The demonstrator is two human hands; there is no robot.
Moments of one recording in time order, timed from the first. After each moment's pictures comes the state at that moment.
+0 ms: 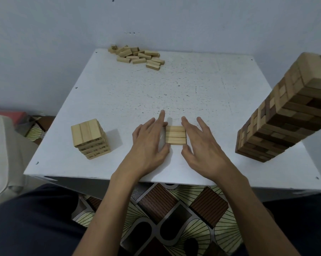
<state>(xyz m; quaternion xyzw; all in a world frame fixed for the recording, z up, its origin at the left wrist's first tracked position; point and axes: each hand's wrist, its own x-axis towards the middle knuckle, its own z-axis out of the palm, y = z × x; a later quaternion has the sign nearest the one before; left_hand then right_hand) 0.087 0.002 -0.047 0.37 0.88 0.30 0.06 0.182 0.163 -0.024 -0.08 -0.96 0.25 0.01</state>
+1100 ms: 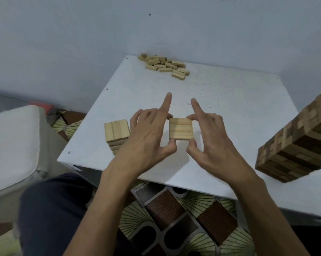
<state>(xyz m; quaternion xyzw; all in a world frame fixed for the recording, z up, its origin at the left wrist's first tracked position) 0.087 -0.042 0.022 0.38 0.88 0.27 -0.08 0.163 0.138 0.018 0.05 -0.95 0.27 0.13</state>
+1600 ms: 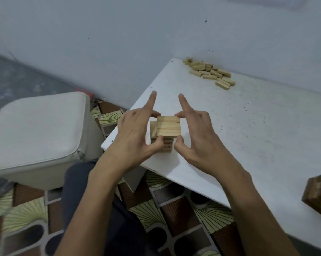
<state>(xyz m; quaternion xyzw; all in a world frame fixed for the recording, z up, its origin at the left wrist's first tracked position) 0.077 -0.146 0.028 0.25 0.91 0.31 -0.09 0.102 0.051 0.029 0.18 -0.93 0.29 0.09</state>
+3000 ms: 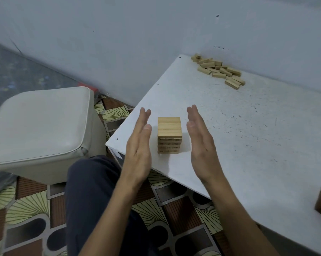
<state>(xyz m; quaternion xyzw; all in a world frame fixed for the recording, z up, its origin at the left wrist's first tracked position) 0.098 -0.128 -0.008 0.03 0.74 0.67 -0.04 0.104 0.017 0.000 0.01 -0.76 0.64 0.05</state>
